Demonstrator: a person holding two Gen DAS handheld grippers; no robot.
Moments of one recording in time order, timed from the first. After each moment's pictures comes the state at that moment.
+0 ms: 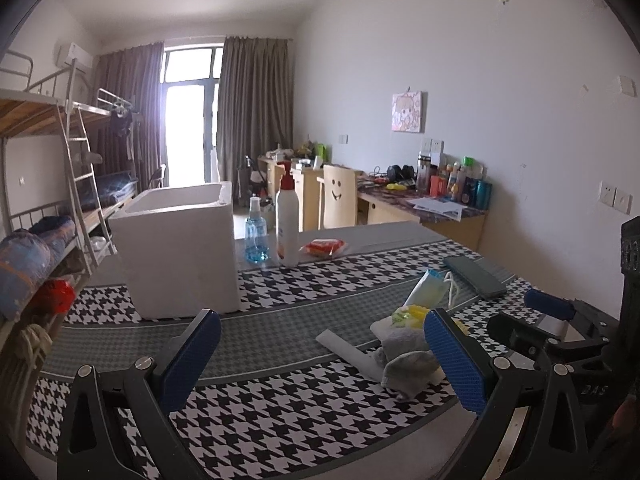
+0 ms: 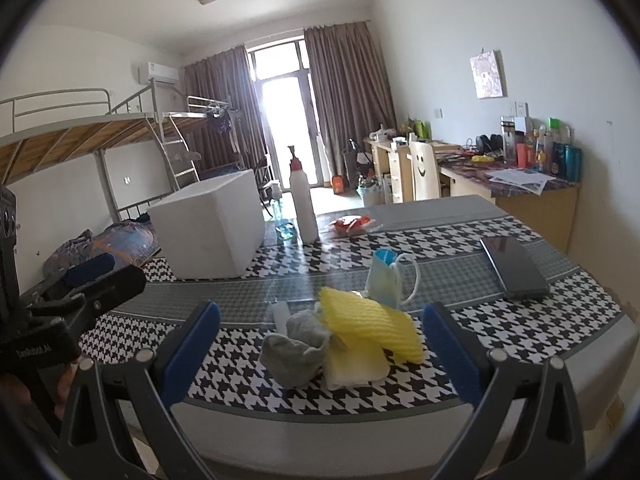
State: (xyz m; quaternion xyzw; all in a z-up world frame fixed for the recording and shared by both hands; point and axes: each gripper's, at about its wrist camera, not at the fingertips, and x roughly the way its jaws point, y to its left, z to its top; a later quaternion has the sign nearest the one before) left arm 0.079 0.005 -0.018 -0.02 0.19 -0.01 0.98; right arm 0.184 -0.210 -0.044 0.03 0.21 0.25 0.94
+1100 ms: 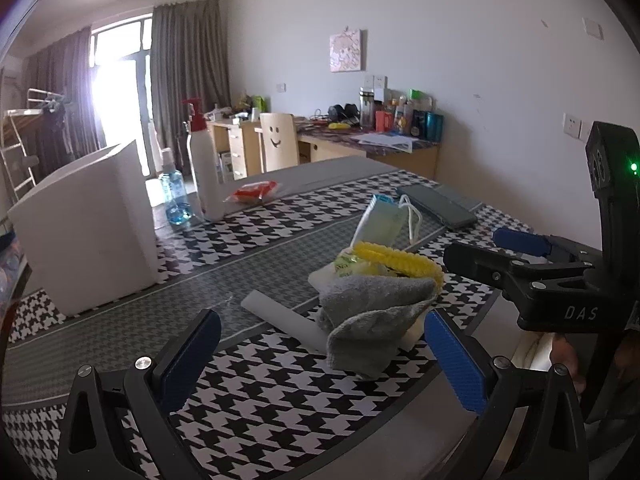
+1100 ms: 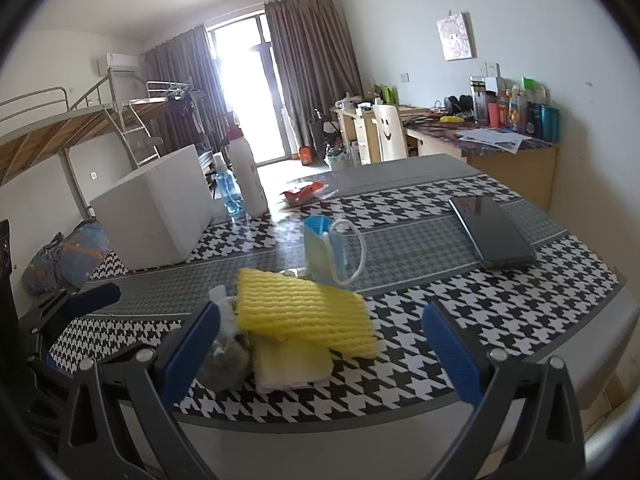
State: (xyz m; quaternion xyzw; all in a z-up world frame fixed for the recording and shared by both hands) left arm 0.133 -0.040 -0.067 0.04 0.28 -0.12 0.95; right arm 0.228 -0.233 -0.071 0.05 0.28 0.19 0.94
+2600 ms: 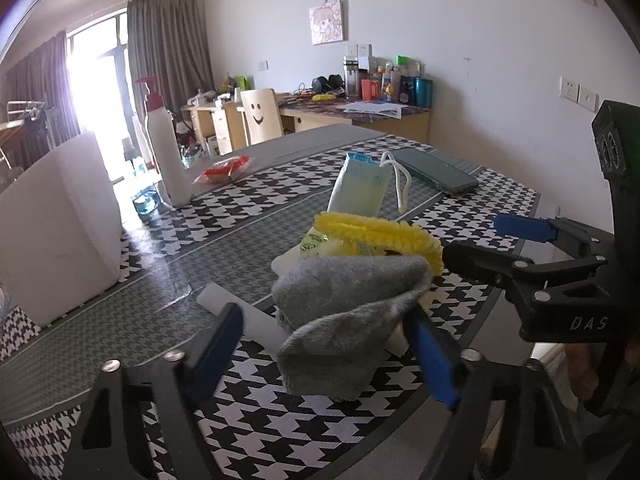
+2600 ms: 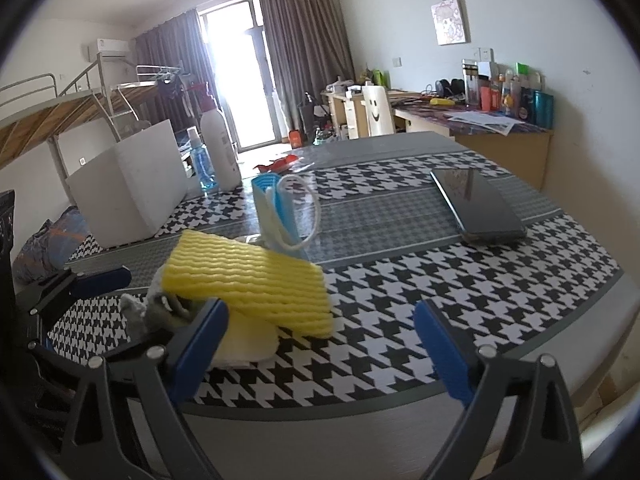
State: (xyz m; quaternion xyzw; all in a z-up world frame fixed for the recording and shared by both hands) left arm 0.168 -0.075 -0.096 0.07 0.33 -0.13 0.93; right arm 0.242 -0.251 -0.101 0.03 0.31 0.18 0.93
